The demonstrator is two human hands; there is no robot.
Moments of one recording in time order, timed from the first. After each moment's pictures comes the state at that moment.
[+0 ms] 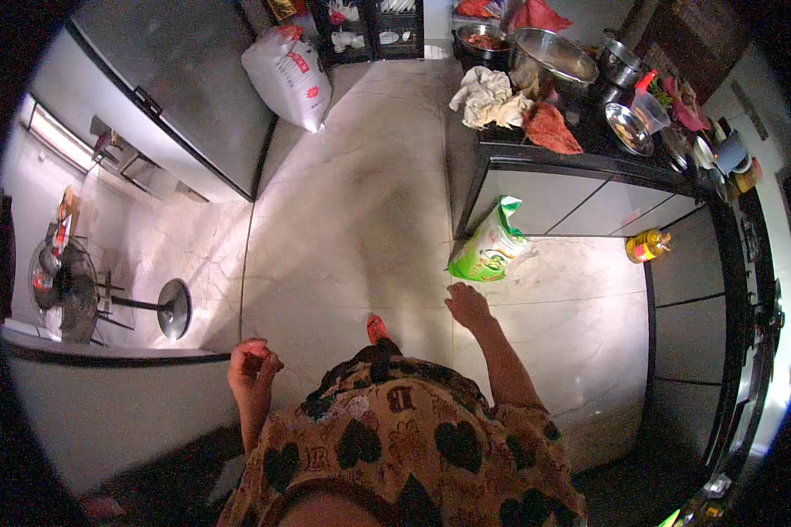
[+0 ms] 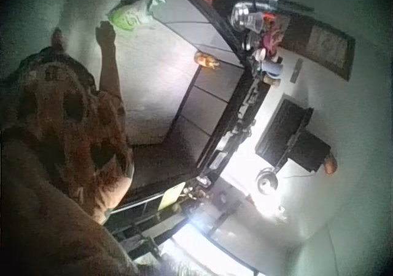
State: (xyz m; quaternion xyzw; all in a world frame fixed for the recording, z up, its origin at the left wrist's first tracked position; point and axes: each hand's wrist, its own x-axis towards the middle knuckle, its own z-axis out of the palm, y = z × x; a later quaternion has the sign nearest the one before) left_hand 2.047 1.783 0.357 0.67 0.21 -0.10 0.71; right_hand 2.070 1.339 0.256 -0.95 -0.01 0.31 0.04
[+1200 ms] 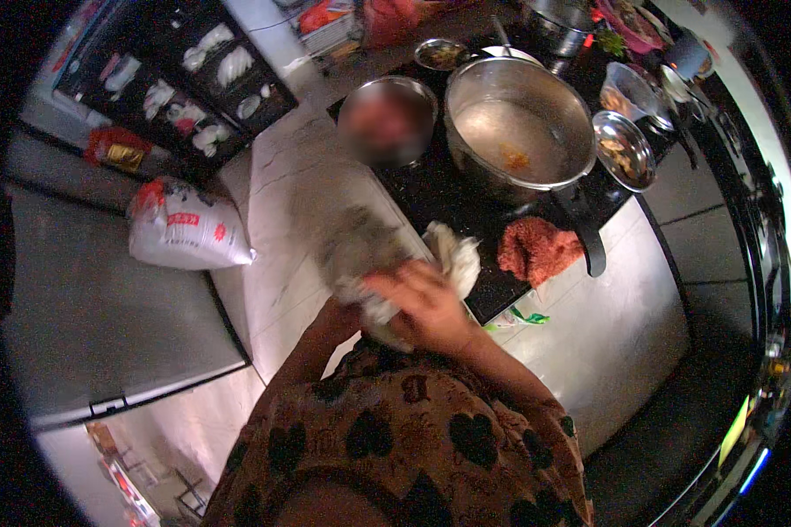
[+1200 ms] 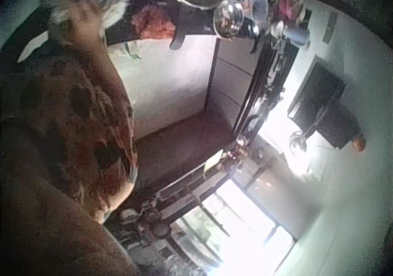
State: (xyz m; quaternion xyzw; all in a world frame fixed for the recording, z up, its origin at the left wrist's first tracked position) left_hand 2.406 1.568 0.183 0.21 -0.12 -0.61 0.76; right_hand 2.345 1.456 0.383 -0.98 -0.02 -0.08 0.20
